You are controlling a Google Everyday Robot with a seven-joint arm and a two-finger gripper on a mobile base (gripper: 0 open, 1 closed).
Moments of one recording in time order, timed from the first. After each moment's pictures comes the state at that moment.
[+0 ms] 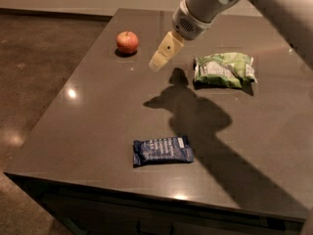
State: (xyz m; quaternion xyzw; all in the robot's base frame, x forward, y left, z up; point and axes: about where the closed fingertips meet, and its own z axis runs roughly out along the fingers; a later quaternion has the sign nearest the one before) arm 0.656 -0.047 0.934 -0.48 0.83 0.07 0.28
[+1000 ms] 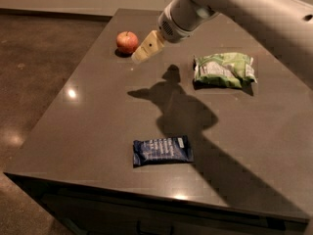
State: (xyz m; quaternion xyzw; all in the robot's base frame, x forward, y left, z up) arm 0.688 -0.015 0.927 -0.37 0.86 0.09 0.34
